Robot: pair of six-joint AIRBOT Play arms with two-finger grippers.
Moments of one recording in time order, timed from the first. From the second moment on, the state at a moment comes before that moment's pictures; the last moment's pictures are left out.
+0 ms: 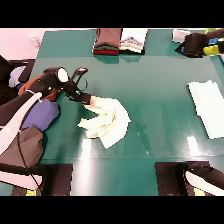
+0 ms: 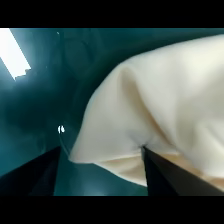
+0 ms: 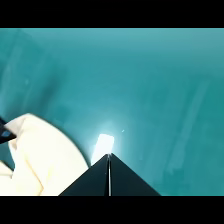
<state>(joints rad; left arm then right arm) -0.32 -1.59 1.30 1.32 -1.11 -1.45 0.16 -1.13 1.68 -1.28 1.34 1.63</state>
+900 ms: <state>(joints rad) -0.32 -1.64 1.48 1.39 -1.19 -1.45 0.47 -1.30 1.10 -1.23 1.25 1.75</state>
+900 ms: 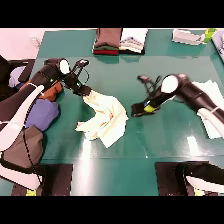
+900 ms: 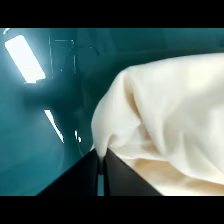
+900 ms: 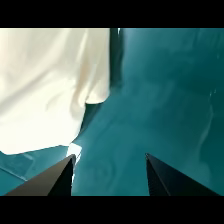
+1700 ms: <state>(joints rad) -0.32 -1.55 1.50 1.42 -1.18 -1.45 0.65 -1.40 1.05 -1.25 1.01 1.86</state>
